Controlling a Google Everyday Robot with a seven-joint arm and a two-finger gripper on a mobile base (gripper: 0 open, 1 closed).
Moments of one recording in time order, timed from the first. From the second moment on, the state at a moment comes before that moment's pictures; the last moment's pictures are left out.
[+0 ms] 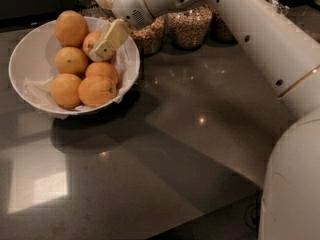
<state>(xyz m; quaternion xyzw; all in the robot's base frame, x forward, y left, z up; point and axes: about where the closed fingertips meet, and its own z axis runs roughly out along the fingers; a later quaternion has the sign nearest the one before) 0.631 0.139 0.991 -0.65 0.54 0.31 0.43</state>
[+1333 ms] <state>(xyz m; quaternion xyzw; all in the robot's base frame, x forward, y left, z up) 0.669 0.192 0.992 -0.69 0.53 0.24 0.43</state>
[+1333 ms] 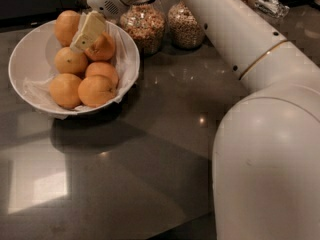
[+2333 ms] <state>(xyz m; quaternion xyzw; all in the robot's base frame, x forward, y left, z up) 0.695 0.201 0.976 -0.69 0.54 0.23 0.42</state>
